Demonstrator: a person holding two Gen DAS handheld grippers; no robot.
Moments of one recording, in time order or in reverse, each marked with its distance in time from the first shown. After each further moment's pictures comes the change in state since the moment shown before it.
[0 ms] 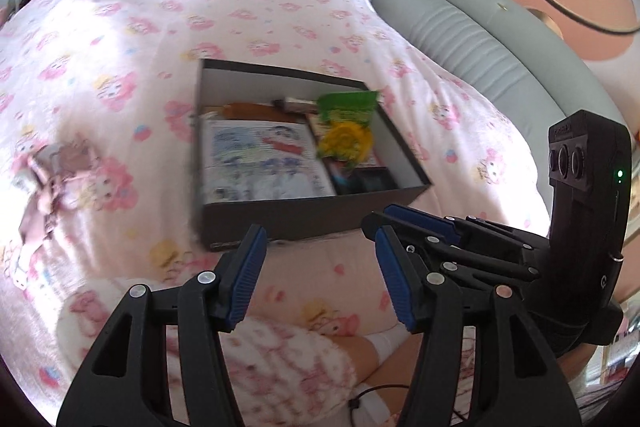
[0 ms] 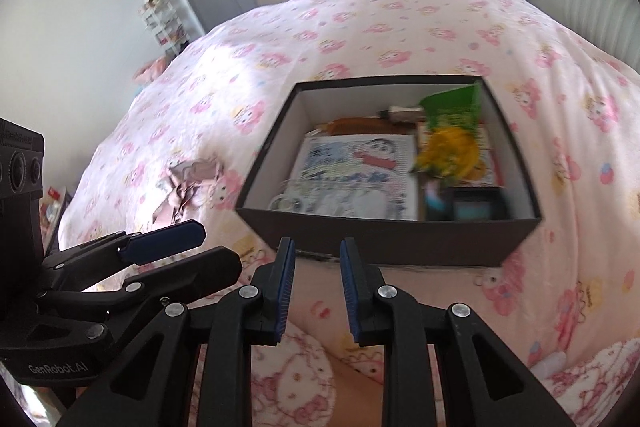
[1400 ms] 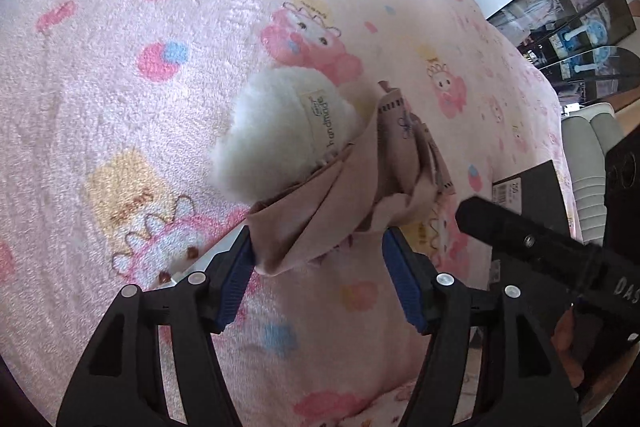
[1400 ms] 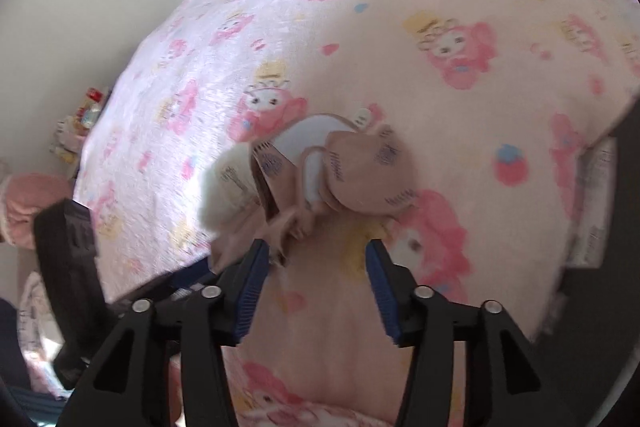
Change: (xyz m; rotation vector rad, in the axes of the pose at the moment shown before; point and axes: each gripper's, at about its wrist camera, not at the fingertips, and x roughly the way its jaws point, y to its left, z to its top) left arm 0.033 0.338 -0.041 -0.666 -0.041 0.264; right arm 0.271 0.195 0.081 -0.210 0.403 0.285
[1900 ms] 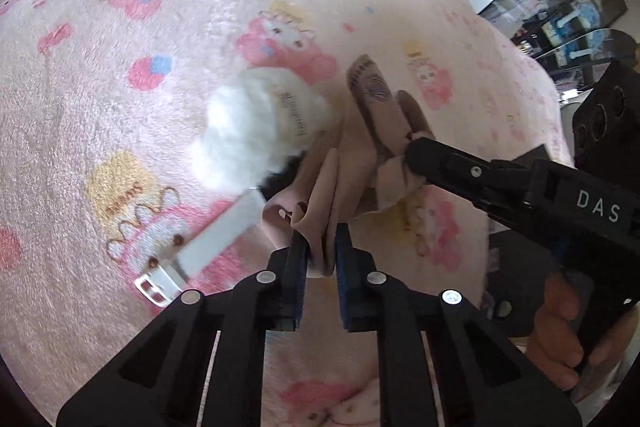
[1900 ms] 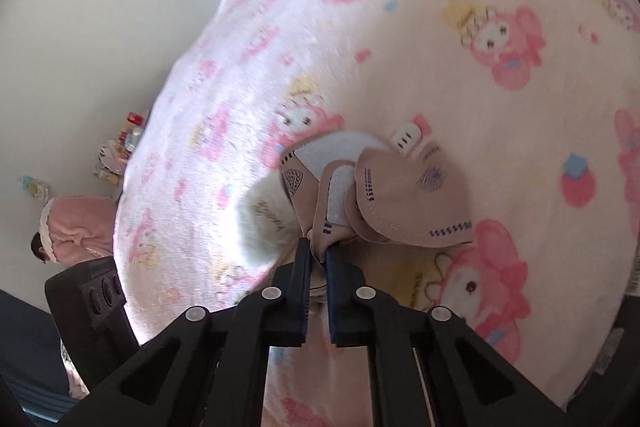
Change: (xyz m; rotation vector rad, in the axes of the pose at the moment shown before) left arm -0.015 -0.021 -0.020 0.073 -0.038 0.000; right arm 0.009 -0.002 0.009 0.050 -0.059 0.175
